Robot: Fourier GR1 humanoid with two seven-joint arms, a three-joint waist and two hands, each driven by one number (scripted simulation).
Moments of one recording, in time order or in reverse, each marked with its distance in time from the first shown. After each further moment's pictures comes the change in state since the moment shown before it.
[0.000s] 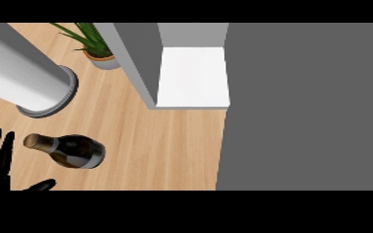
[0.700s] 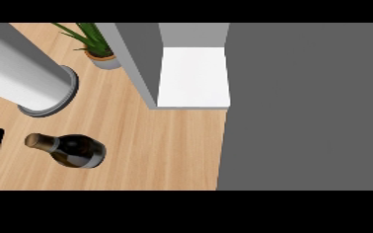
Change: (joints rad) left arm 0.025 0.019 -0.107 -0.285 -0.041 0.124 0.211; right arm 0.041 -0.005 0.009 0.009 -0.009 0.006 -0.065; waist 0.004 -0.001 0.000
